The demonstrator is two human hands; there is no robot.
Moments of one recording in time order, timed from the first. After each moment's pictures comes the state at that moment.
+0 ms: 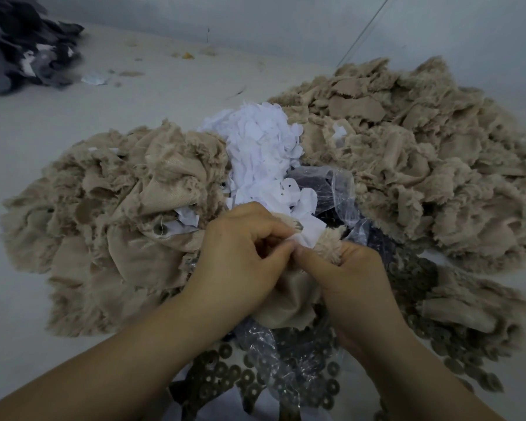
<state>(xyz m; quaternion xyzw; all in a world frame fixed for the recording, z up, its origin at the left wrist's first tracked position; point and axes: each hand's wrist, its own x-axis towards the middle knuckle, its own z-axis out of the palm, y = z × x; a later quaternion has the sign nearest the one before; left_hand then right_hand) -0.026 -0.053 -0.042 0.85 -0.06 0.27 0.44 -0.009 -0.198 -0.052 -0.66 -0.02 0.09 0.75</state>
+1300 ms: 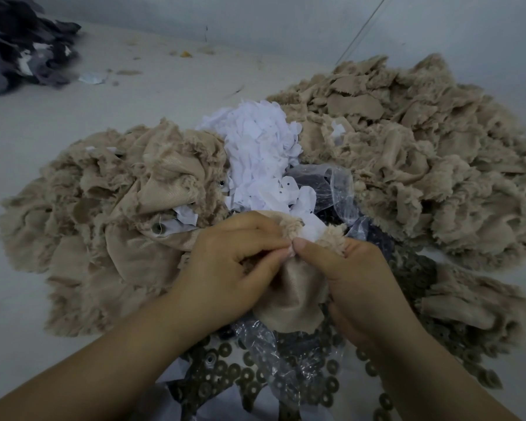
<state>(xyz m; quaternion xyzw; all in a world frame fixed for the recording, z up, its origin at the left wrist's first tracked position) -0.030 -0.035 -0.056 0.83 -0.20 0.29 0.42 0.001 -0.205 -0.061 -0.61 -0.02 0.16 0.77</state>
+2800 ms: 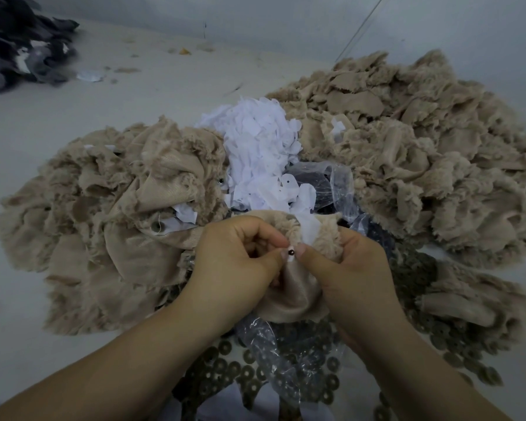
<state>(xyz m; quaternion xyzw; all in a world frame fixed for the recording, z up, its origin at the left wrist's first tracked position) -0.031 -0.055 -0.056 0.74 0.05 0.12 0.66 -0.007 -0.201 -0.056 -0.72 -0.03 0.05 0.69</state>
